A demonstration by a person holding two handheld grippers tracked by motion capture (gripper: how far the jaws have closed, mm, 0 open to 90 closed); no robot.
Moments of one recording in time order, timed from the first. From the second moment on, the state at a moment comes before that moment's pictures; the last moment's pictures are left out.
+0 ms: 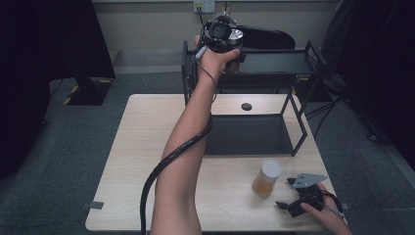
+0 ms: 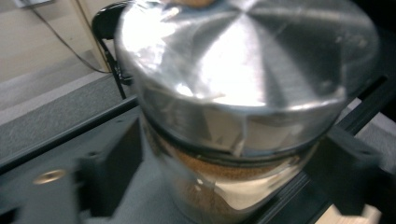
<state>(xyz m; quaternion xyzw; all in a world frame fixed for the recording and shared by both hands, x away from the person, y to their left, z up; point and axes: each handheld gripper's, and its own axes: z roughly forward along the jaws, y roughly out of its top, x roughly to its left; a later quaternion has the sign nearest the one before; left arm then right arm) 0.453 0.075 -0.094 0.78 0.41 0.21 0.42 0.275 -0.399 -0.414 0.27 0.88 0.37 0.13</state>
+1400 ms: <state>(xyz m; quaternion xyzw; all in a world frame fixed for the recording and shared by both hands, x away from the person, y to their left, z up) 0.388 0.095 -0.145 0.79 0.34 0.18 0.48 0.273 -0.400 -0.415 0.27 0.88 0.37 0.13</state>
